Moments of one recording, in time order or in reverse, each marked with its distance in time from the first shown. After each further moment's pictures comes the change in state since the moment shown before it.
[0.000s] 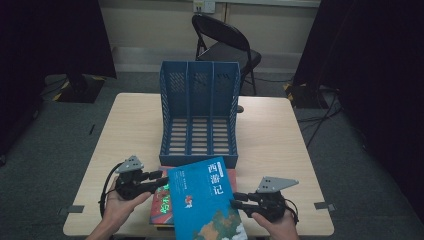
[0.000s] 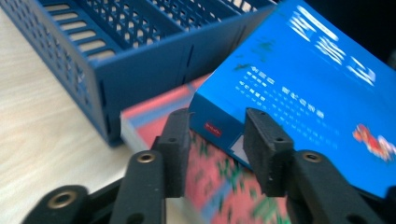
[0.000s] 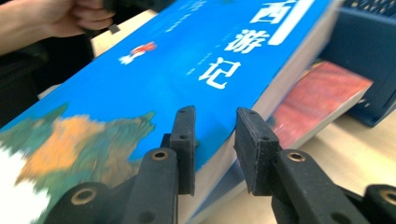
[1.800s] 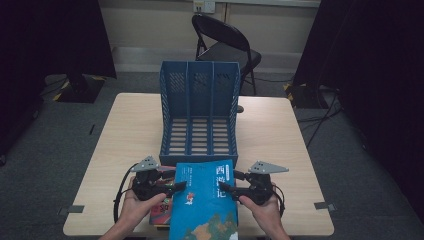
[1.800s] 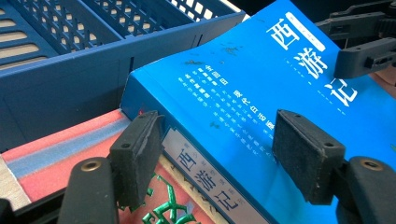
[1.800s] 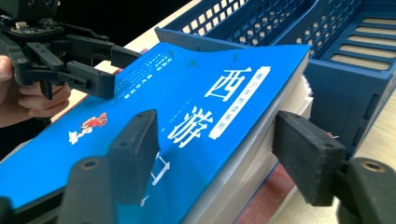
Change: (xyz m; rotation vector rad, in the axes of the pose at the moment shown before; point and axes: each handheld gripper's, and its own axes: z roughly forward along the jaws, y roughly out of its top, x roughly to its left) left arm -0.021 -0.001 0.023 -0.027 -0.122 -0.026; right arm -0.019 0.026 0.036 -0.116 -0.137 0.142
